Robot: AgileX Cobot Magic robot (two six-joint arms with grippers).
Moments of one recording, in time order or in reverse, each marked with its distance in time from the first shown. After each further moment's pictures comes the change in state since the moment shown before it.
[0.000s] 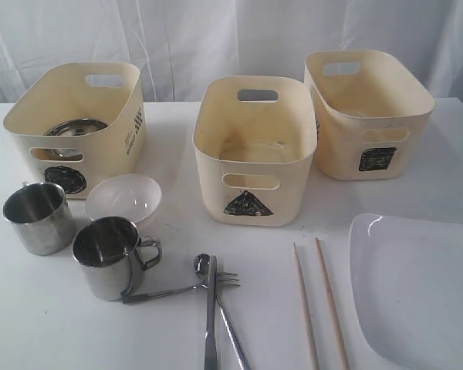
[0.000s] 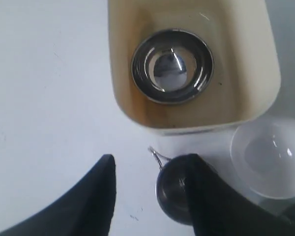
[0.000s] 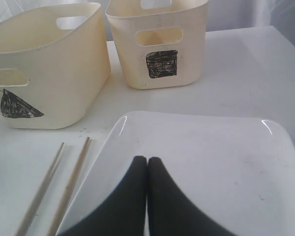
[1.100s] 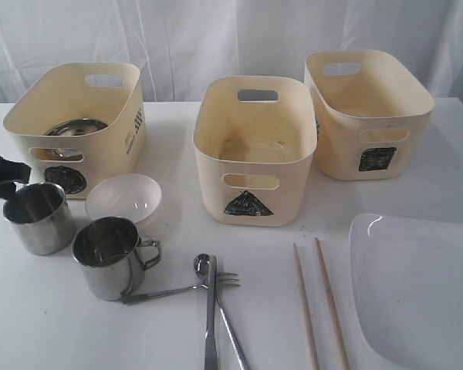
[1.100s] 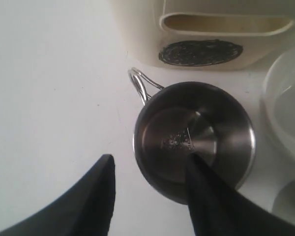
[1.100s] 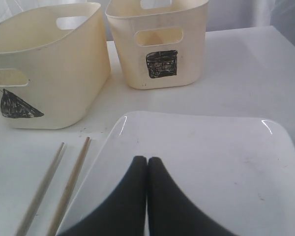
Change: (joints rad) left arm 0.000 -0.016 0.604 -0.068 -0.520 -0.080; right arm 0.000 0.000 0.000 0.000 0.000 0.000
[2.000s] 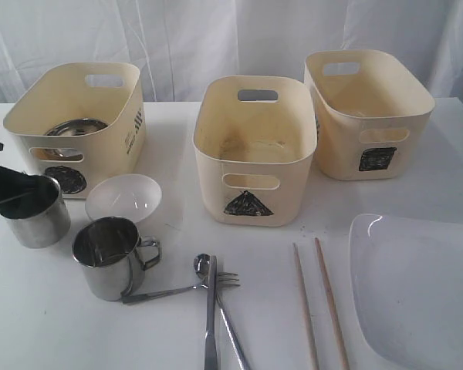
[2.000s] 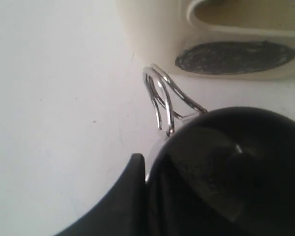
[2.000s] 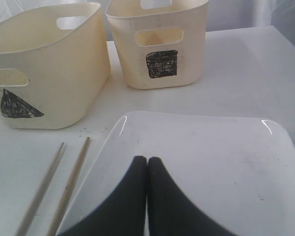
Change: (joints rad) left arm 0.000 0.147 0.000 -0.008 -0.160 -0.006; right arm 0.000 0.000 0.000 0.000 0.000 0.000
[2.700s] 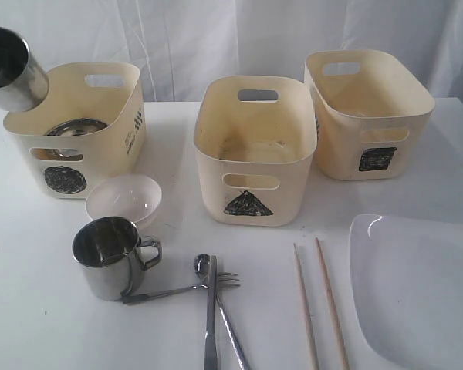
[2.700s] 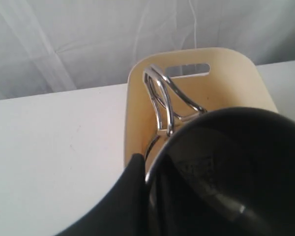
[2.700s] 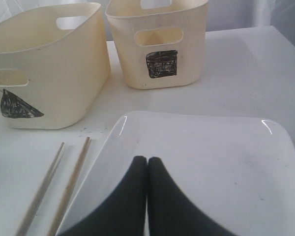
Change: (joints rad) left arm 0.000 -0.204 -0.223 0.000 -0.070 0.131; right arm 0.000 0.000 0.000 0.000 0.000 0.000
